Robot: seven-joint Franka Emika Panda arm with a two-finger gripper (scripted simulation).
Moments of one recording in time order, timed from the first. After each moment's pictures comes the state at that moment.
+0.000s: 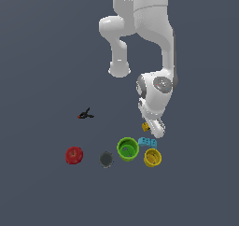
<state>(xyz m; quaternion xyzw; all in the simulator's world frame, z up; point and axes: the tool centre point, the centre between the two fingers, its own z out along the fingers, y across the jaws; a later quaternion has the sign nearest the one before) -0.026 0.153 0.037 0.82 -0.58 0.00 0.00</state>
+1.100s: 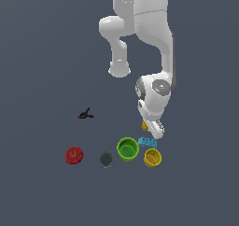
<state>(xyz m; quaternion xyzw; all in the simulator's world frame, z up) -0.026 0.151 0.024 0.81 -0.58 0.00 0.00</state>
